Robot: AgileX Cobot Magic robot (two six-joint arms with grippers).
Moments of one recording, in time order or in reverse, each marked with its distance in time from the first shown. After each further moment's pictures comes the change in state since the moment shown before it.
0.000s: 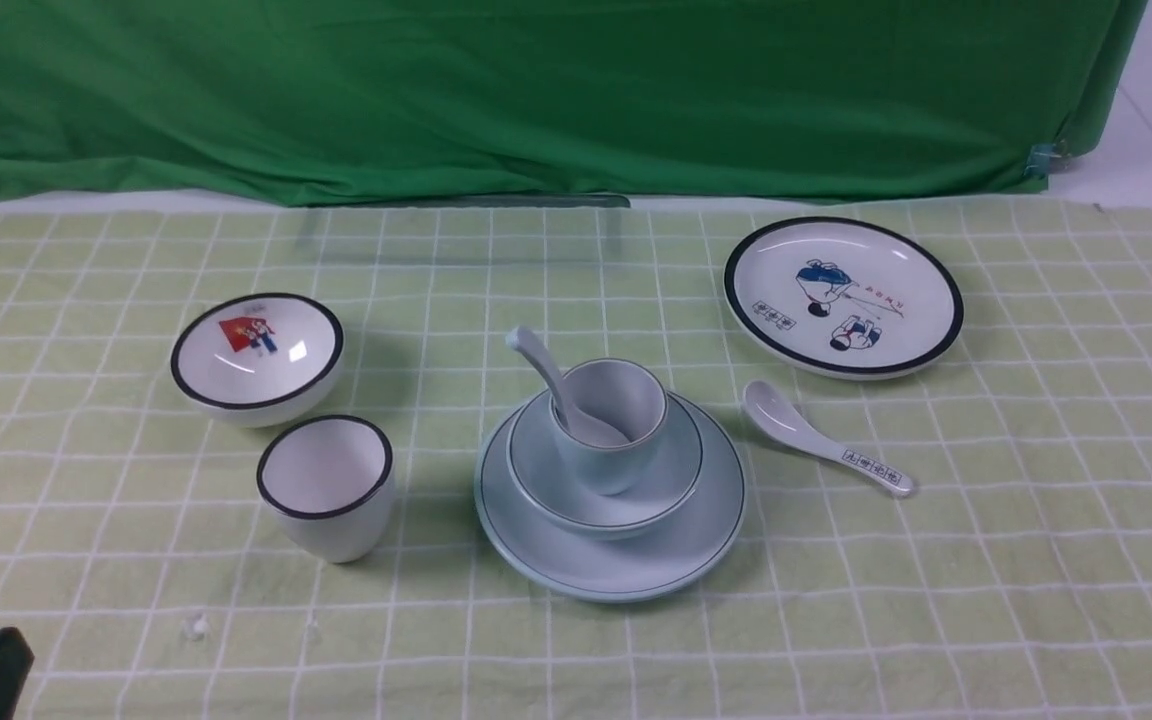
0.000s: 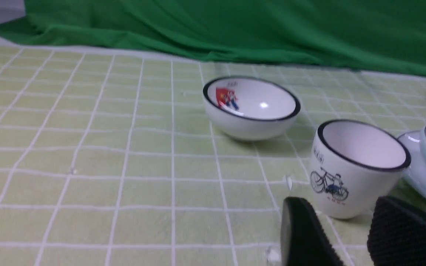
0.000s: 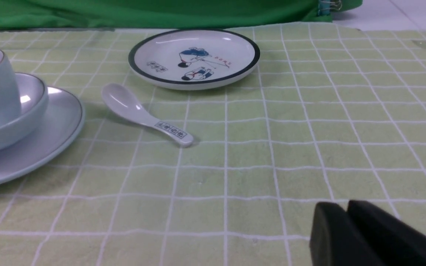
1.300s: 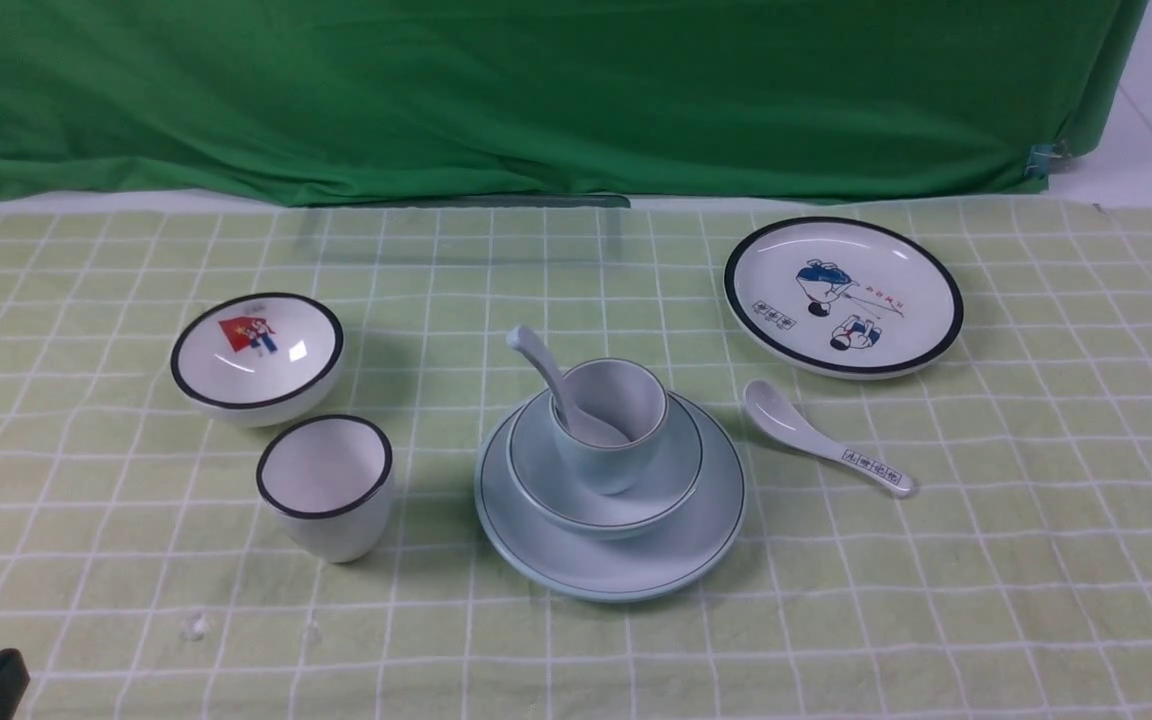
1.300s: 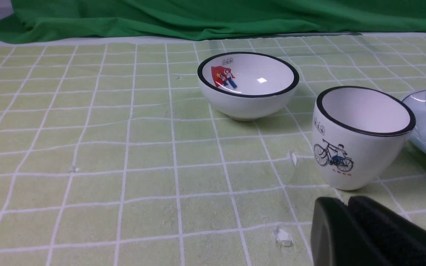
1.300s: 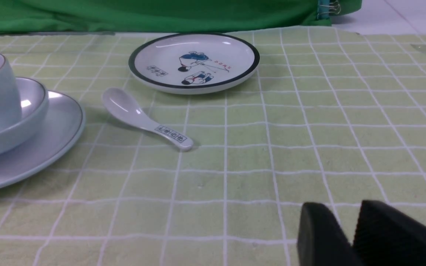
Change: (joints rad) right arm 0.000 0.000 0.000 0.000 -0.007 0.000; left arm 0.014 0.000 0.005 -0.096 0.024 0.205
